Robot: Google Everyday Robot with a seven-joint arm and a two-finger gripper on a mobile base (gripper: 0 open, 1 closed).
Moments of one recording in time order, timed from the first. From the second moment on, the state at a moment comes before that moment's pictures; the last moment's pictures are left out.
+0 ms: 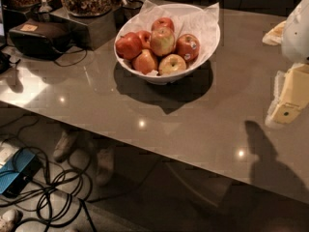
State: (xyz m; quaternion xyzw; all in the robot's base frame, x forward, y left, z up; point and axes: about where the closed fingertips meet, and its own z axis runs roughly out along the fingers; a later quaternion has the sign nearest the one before) arm 0.438 -0.217 0.976 -0.60 0.78 -0.03 0.16
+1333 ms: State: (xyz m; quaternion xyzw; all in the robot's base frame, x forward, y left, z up) arm 0.505 -0.156 0.996 -0.62 0.77 -0.03 0.14
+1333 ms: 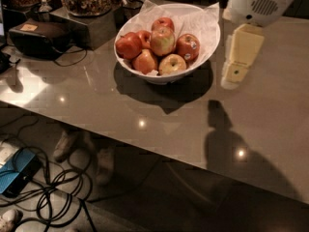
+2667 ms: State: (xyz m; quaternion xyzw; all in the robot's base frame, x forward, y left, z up) arm 0.585 -0.080 1.018 -0.65 0.74 -0.04 0.18
